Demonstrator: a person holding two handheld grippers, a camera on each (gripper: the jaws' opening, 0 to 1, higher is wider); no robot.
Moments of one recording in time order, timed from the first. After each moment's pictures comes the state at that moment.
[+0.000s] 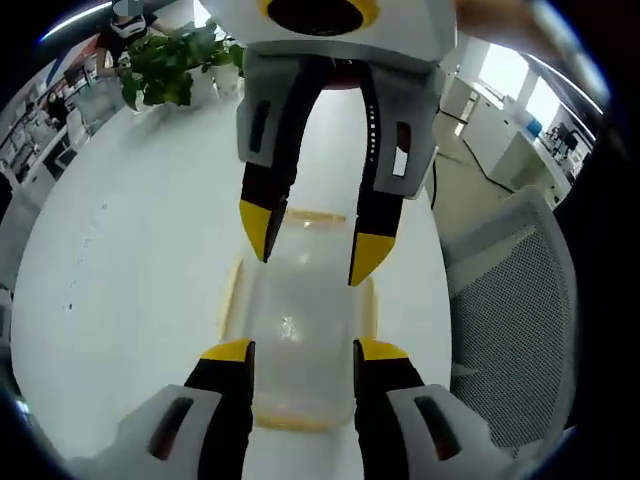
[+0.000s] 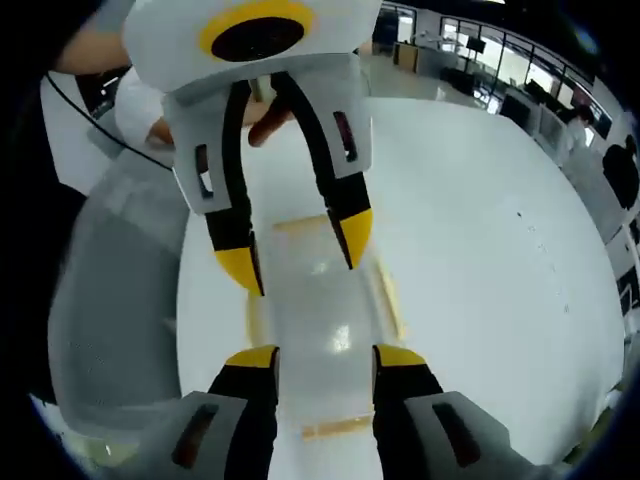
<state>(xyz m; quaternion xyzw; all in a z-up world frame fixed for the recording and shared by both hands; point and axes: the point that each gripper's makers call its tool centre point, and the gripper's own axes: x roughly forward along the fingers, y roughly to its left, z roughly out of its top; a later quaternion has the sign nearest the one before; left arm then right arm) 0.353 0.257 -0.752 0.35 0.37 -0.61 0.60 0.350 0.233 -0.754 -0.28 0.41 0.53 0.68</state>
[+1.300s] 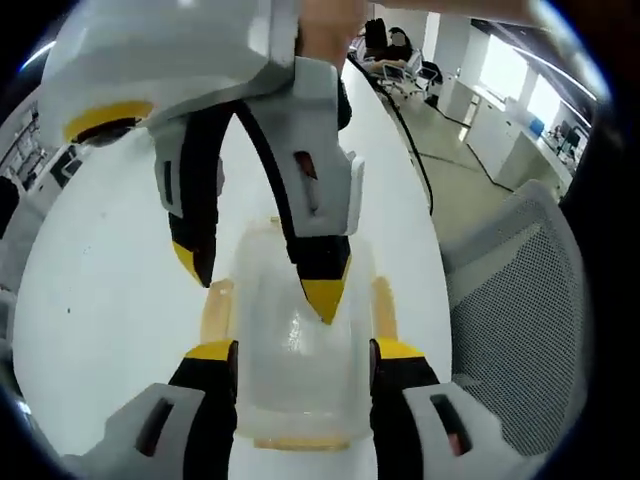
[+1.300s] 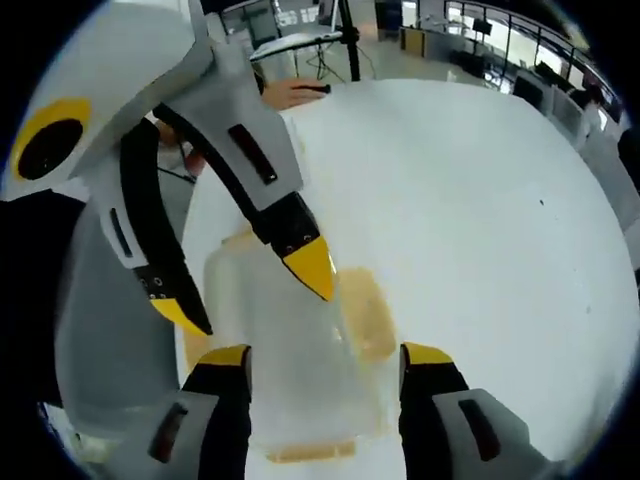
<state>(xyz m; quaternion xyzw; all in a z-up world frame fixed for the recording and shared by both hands) 0.331 0.252 -0.760 0.34 0.34 -0.61 0.62 0.360 0.241 -0.772 -0.26 0.46 0.55 0.65</state>
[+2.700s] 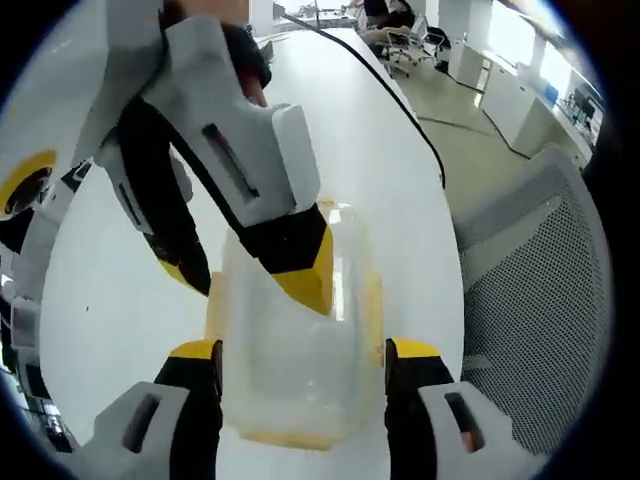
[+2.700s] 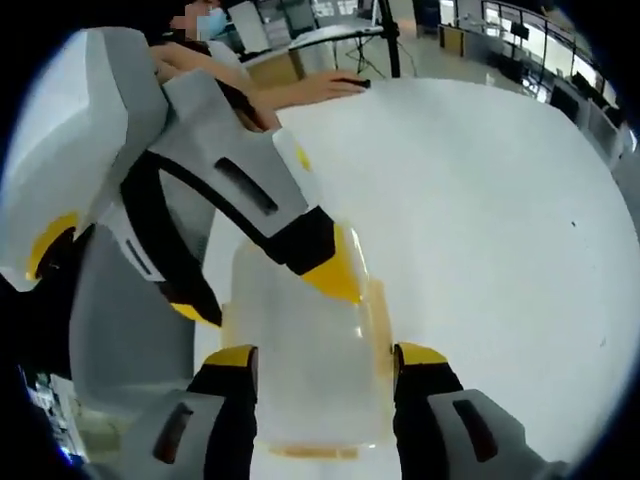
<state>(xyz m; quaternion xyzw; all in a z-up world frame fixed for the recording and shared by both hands) 0.323 0.254 -0.770 0.41 0.35 -0.56 0.63 0.348 0.252 -0.770 -0.27 0.46 0.61 0.59</state>
